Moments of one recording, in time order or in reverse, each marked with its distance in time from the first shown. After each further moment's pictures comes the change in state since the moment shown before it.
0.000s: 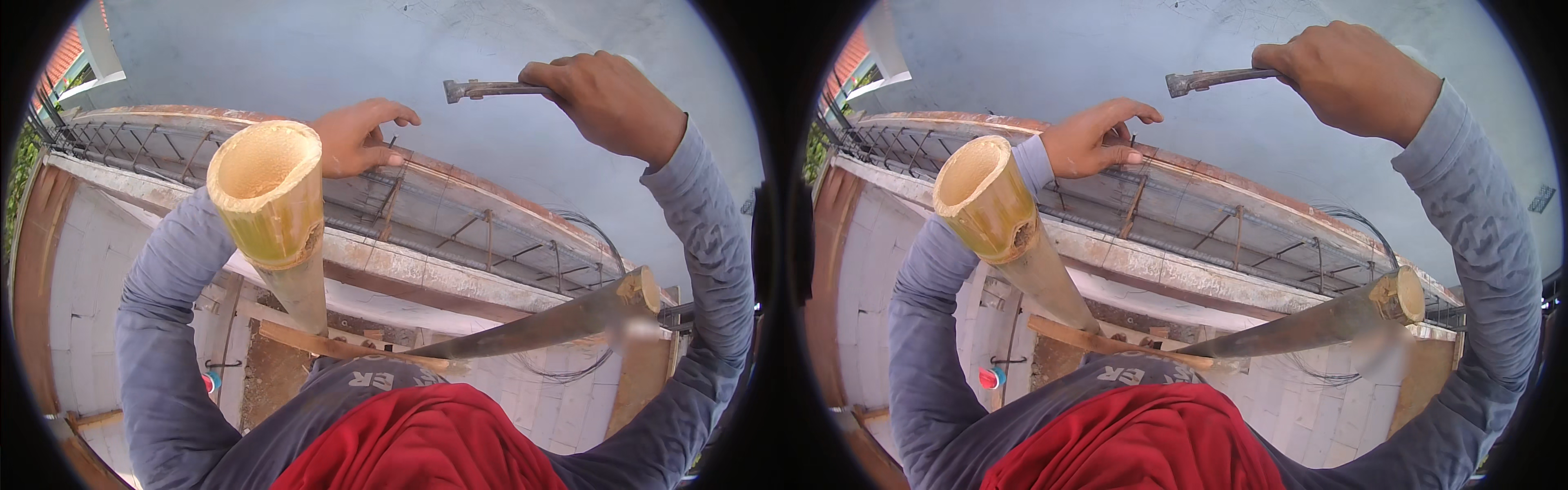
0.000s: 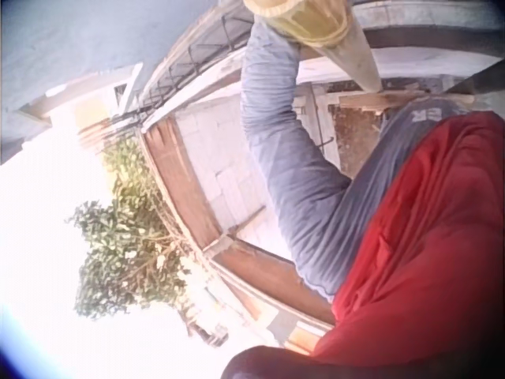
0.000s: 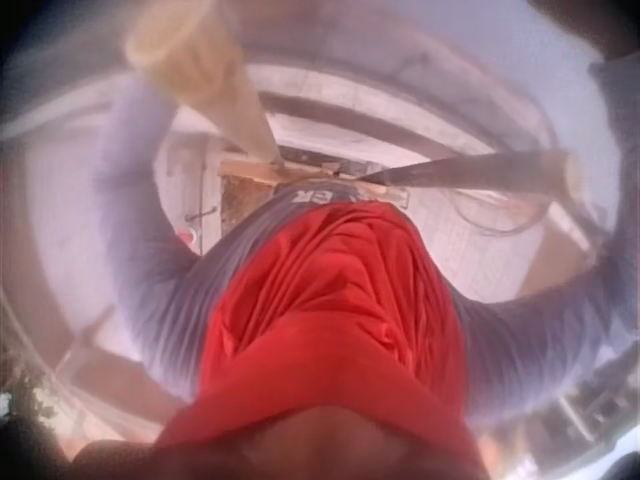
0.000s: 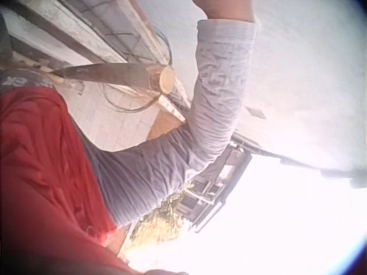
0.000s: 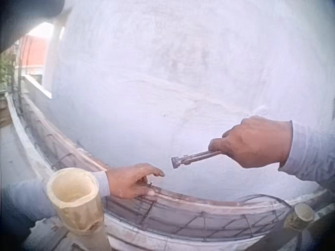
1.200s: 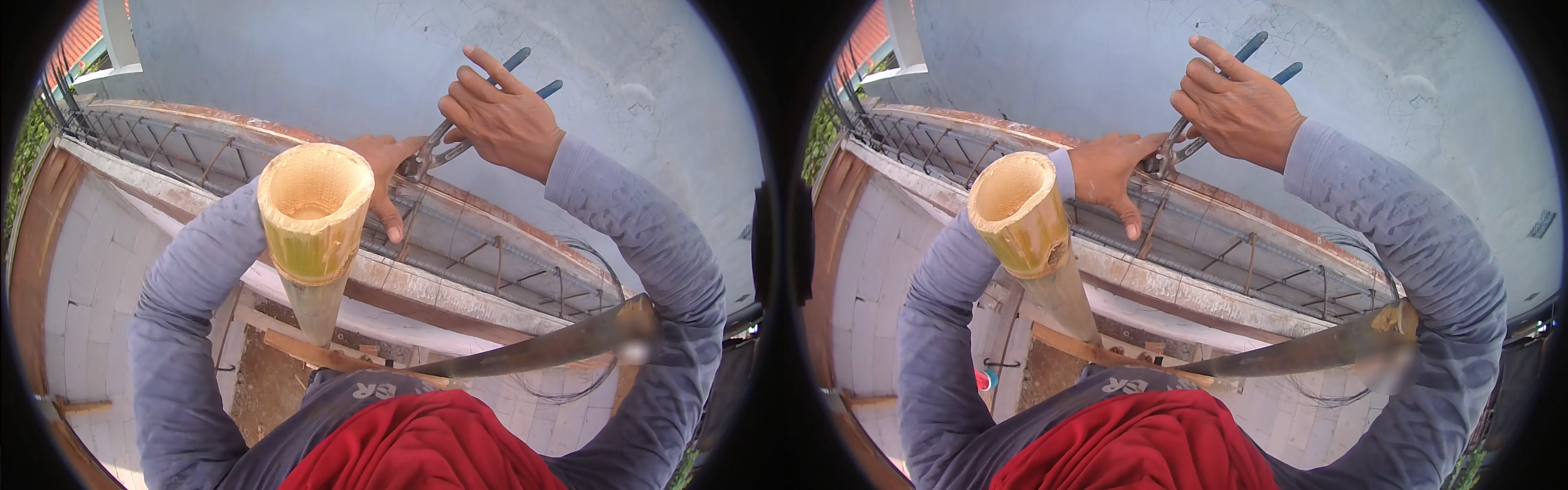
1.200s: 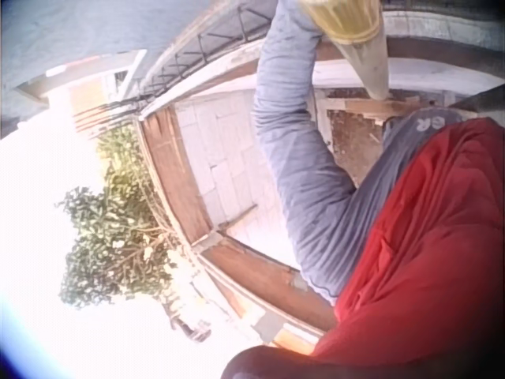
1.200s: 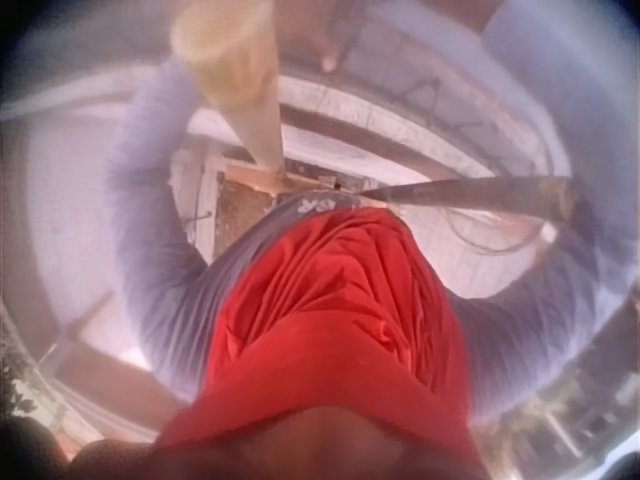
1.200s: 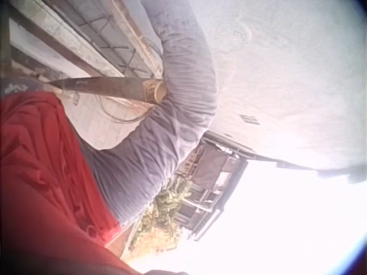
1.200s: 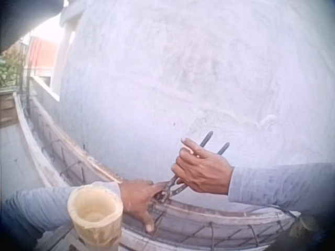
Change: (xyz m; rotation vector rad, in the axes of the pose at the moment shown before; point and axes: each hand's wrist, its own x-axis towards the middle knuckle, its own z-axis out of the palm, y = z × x) left_hand 0.000 0.006 -0.007 0.332 -0.230 -0.079; right_hand 0.088 -0.047 0.066 -0.342 0.511 -0.249
